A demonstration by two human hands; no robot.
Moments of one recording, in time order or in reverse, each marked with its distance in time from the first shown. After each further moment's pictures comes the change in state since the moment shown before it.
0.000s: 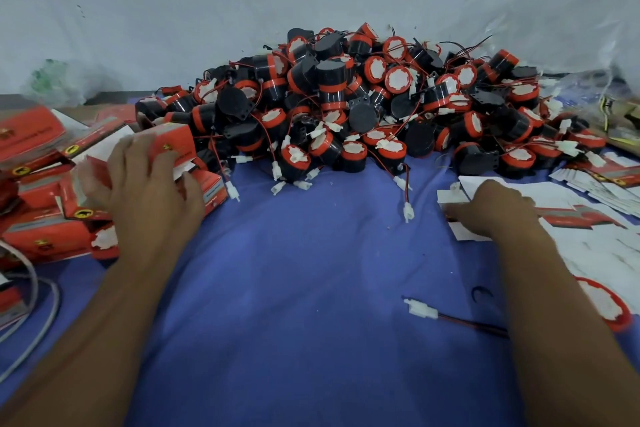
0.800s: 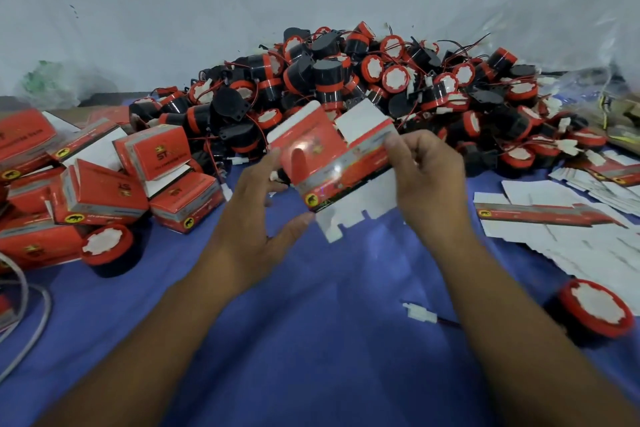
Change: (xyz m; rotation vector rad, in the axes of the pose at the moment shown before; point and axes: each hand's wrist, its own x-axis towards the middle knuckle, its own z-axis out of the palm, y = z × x) left_hand -0.031 0.088 -0.006 -0.838 -0.500 0.074; right_hand -0.082 -0.079 -0.010 1.092 0.305 -0.673
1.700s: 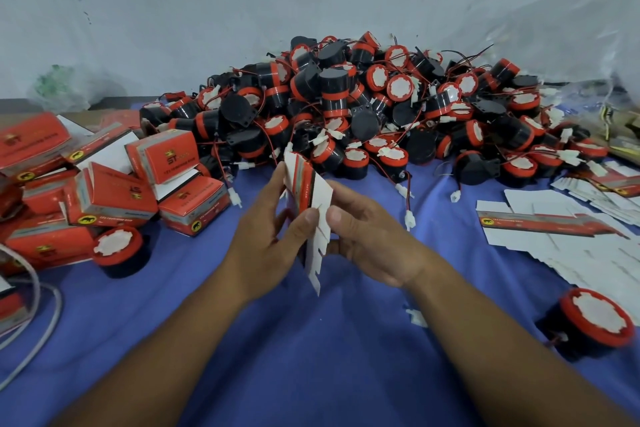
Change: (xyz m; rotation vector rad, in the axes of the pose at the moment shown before) left_hand -0.002 0.025 0.003 -0.243 -0.008 -0.039; right_hand -0.035 0.009 0.038 0.746 -0.853 0.379
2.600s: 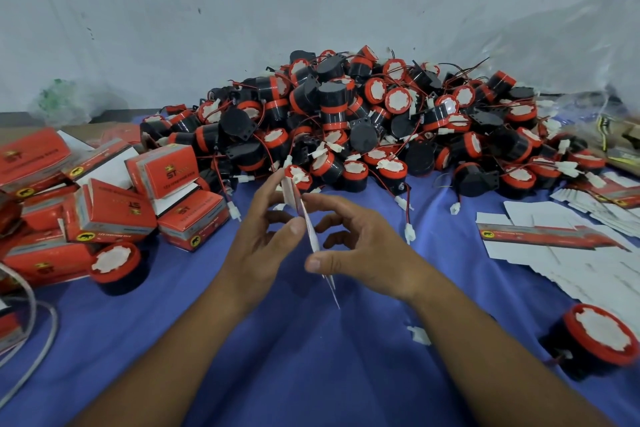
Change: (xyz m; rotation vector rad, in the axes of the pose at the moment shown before) left_hand 0.000 0.002 -0.004 -0.310 0.024 -0.116; right_hand -0.001 -0.007 -0.001 -0.524 0.093 -0.137
